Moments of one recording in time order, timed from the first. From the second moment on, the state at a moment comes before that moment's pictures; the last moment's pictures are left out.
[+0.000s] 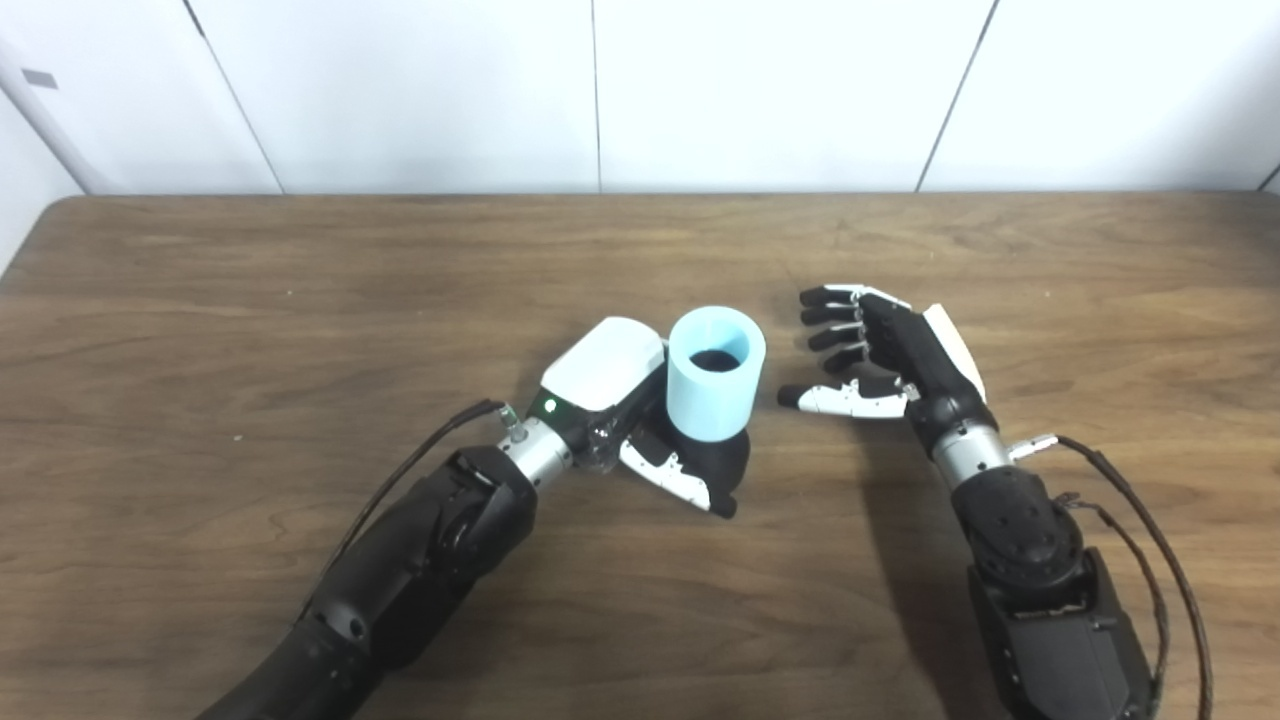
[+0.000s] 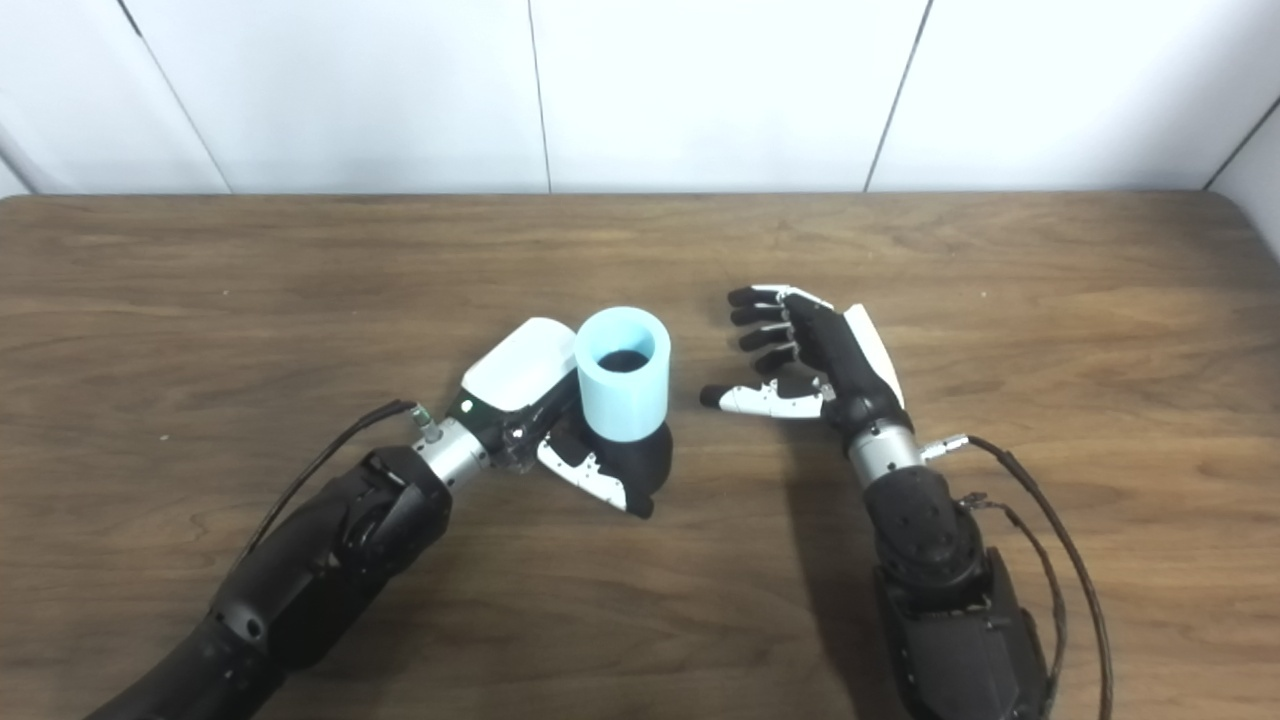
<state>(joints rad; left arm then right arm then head) -0.39 0.27 -0.58 0.15 0.78 -0.17 -0.05 -0.15 -0.13 0.02 -0.12 -0.29 0.25 0.09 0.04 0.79</state>
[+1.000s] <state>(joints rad) -0.37 0.27 -0.53 0.04 0.82 -0.06 -0.17 -0.13 -0.13 0.03 -0.10 -0.27 0.19 0.04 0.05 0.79</state>
